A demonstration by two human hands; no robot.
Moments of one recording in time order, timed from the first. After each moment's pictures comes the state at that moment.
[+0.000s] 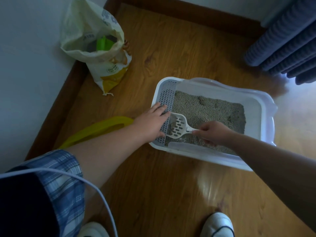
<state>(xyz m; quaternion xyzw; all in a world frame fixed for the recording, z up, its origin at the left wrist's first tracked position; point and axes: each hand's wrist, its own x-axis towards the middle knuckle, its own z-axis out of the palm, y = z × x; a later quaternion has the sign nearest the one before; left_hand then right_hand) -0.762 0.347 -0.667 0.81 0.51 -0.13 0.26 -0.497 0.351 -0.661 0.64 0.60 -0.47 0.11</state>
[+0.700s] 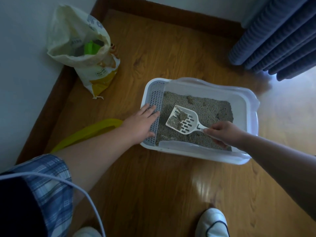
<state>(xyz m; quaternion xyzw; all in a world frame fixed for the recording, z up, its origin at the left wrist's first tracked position) -0.767 0.343 -0.679 0.82 0.51 -0.13 0.23 -0.437 0.332 -0.641 0.67 0.54 -0.51 0.02</state>
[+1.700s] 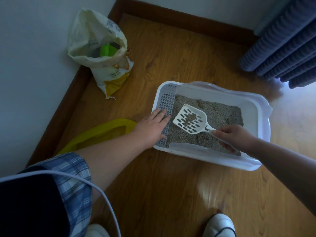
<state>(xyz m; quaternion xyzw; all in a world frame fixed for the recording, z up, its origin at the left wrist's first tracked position) -0.766 0.326 -0.672 0.82 0.52 -0.11 0.23 -0.456 0.326 -0.625 0.67 0.54 -0.51 0.00</state>
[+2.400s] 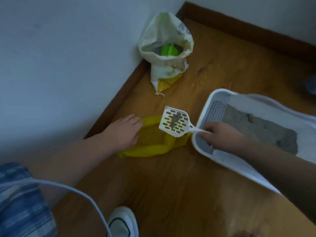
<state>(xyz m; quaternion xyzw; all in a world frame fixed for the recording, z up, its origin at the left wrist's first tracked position) -0.979 0.227 -0.638 0.73 0.63 -0.19 0.19 -0.660 0.338 -0.610 0.53 0.75 -0.38 0.12</state>
